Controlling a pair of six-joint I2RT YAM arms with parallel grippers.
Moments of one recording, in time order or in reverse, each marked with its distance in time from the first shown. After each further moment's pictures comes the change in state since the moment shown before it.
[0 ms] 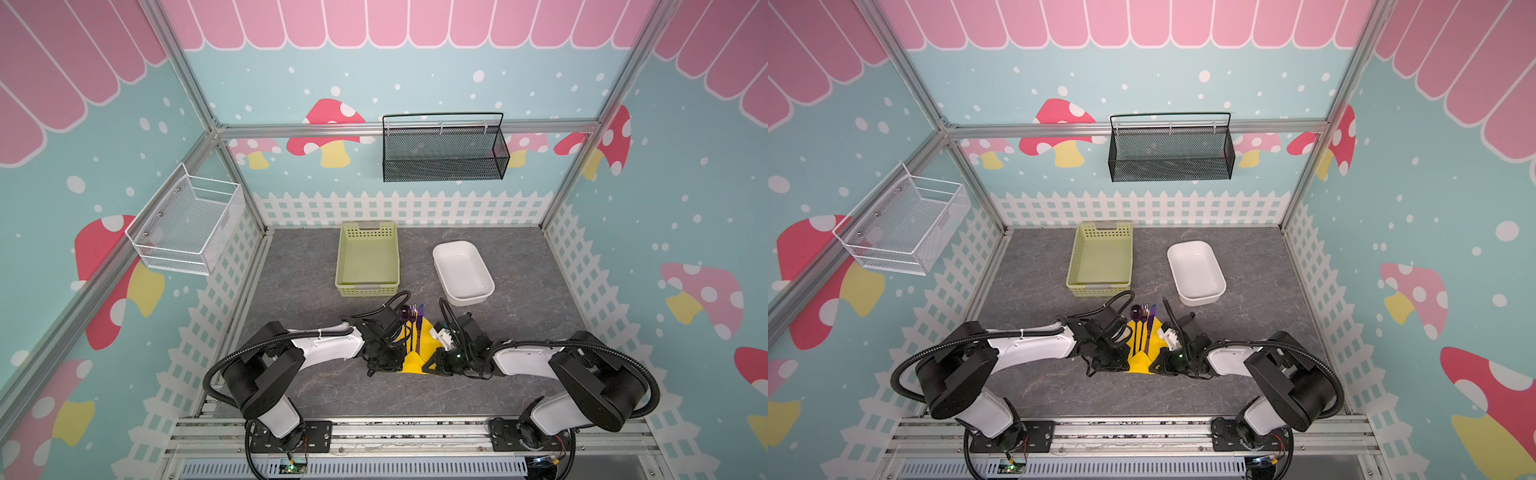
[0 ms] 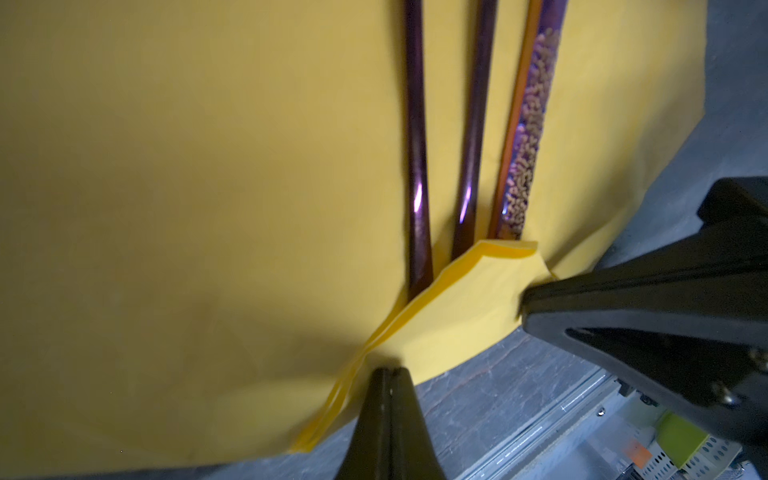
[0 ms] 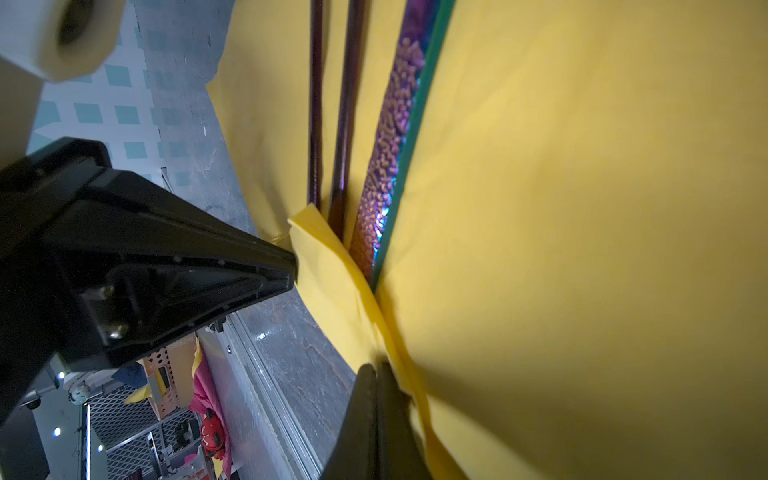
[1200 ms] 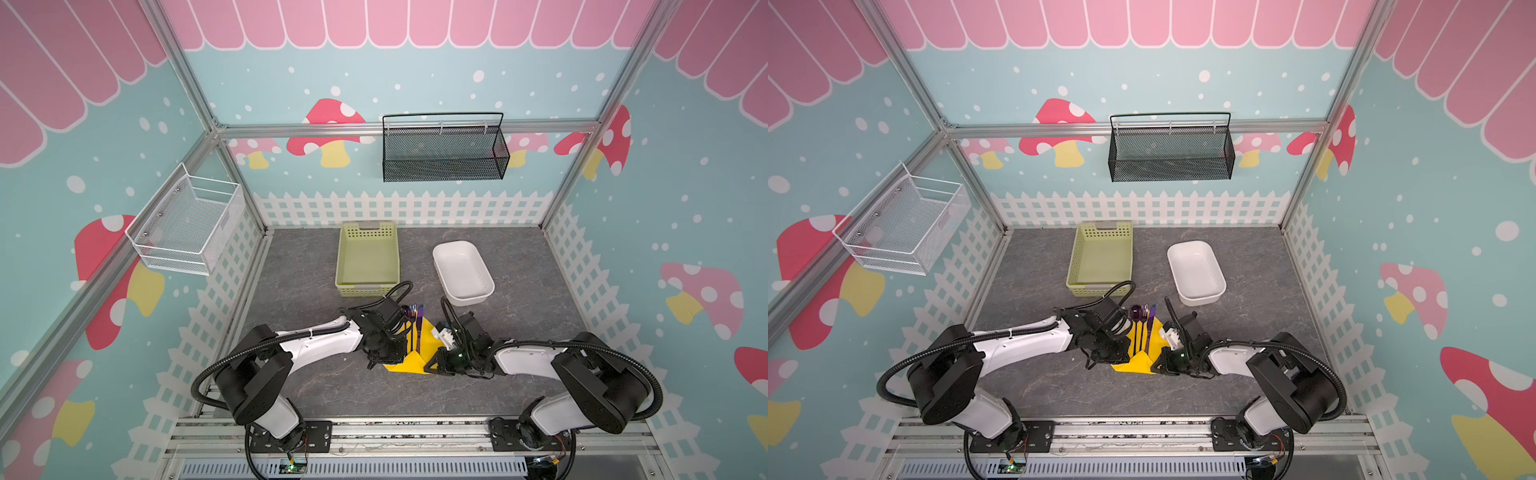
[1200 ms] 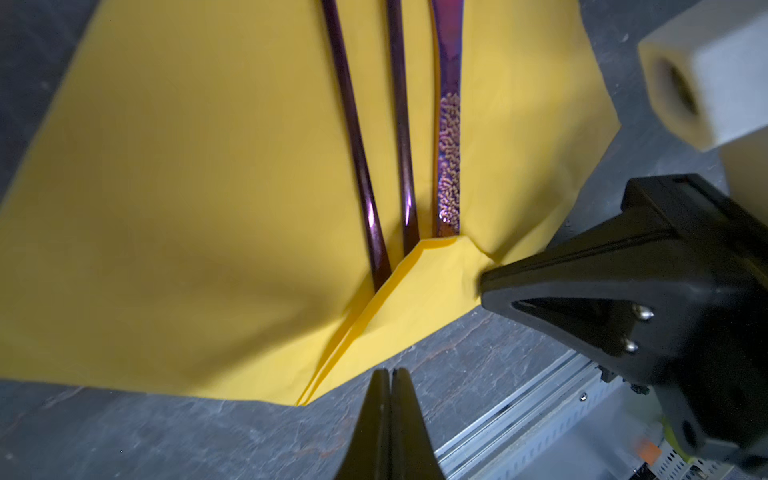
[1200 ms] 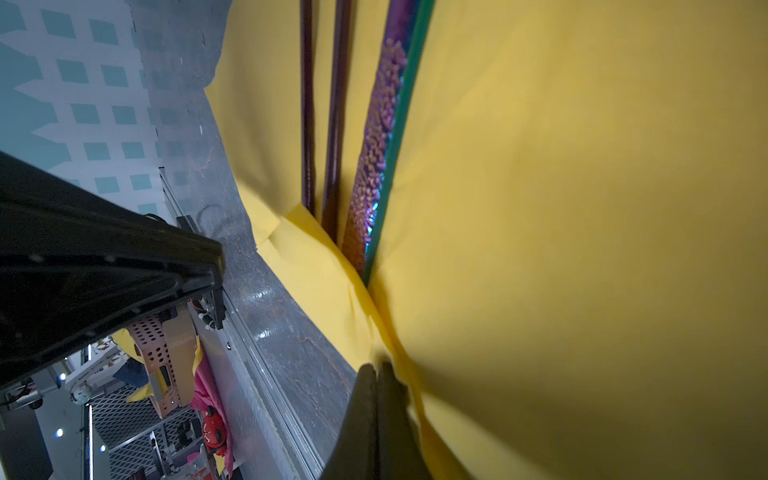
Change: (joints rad) left arm 0.006 -0.035 0.089 -0.090 -0.011 0.047; right arm -0.015 -0.015 0.007 -0.040 -0.012 -0.016
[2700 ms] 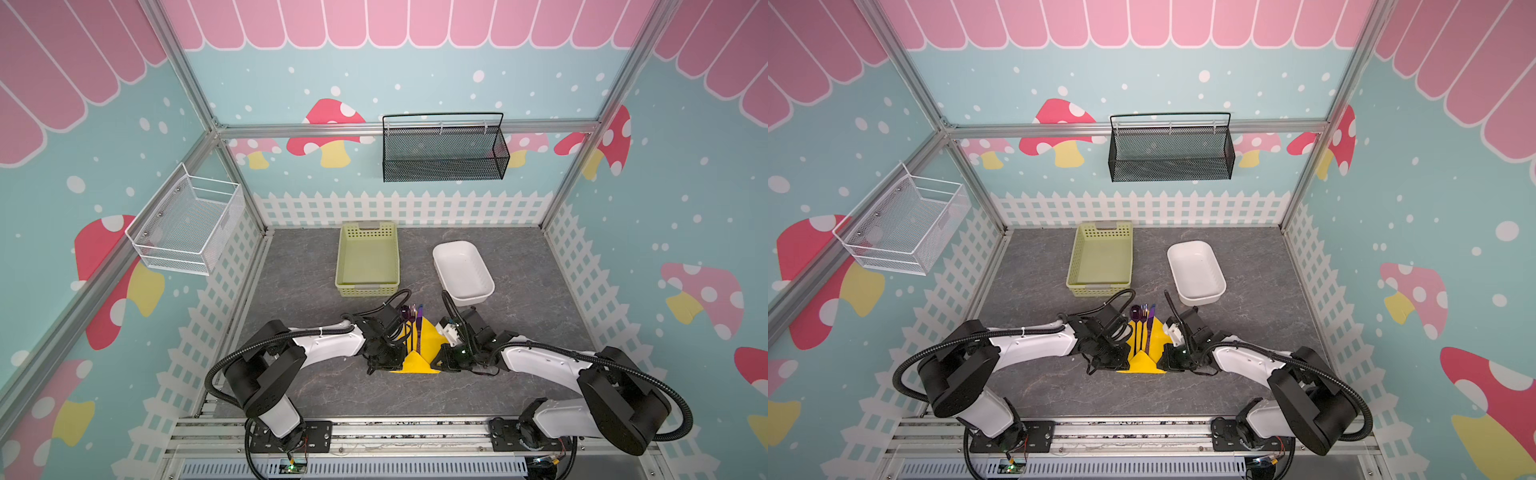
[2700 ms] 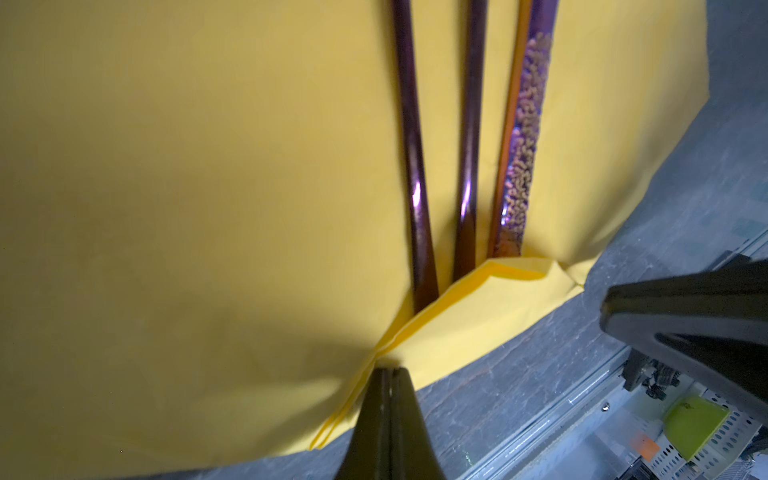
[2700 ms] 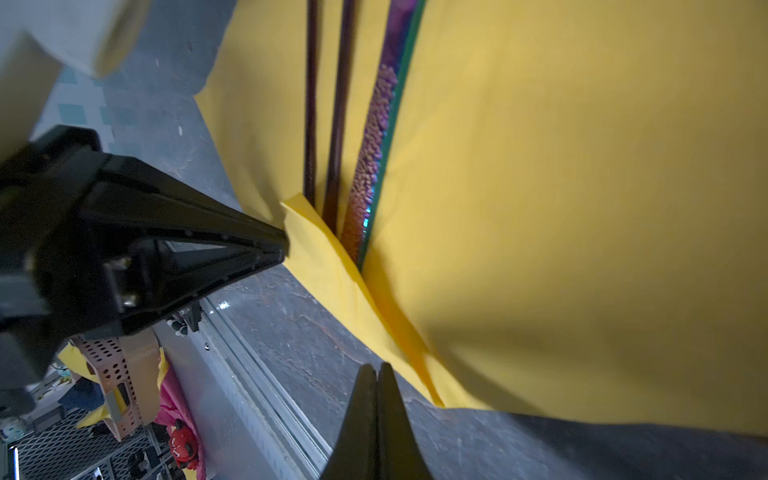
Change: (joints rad) left arm 0.001 0.044 -0.069 0.083 0.029 -0.015; right arm 0.000 -0.127 0.104 -0.290 0.103 -0.070
